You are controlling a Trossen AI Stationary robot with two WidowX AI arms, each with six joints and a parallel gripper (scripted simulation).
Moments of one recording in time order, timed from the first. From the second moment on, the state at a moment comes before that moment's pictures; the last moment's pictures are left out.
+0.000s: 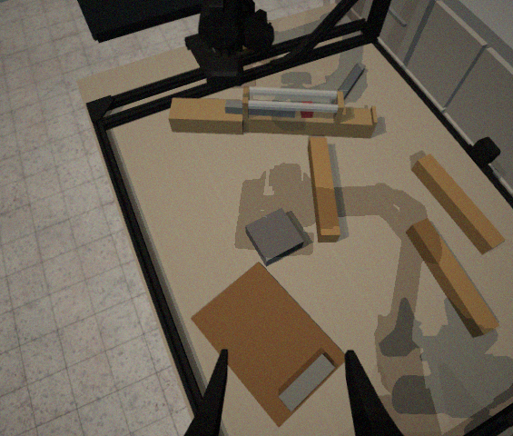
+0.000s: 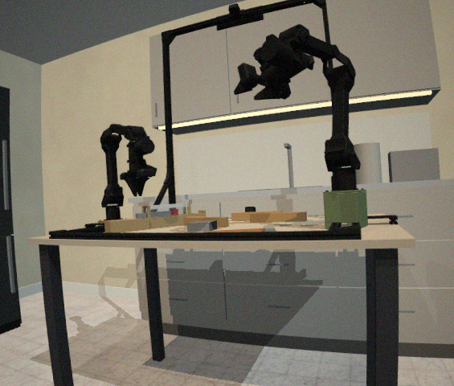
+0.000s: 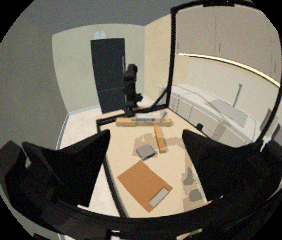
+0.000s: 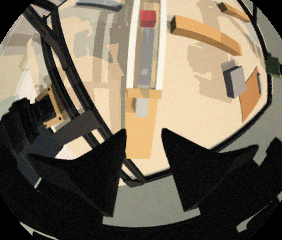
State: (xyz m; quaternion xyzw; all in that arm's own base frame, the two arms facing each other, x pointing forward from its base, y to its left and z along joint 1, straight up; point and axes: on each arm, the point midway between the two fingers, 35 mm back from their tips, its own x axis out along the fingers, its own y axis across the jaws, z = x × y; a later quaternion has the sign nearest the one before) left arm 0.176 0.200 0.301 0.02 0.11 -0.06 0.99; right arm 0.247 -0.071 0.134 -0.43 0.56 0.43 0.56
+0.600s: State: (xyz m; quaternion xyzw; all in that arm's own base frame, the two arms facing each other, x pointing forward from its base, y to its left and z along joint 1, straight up) left arm 0.176 0.200 0.301 0.02 0.11 -0.06 0.99; right arm 0.270 0.096 0.110 -0.57 0.40 0.58 0.43
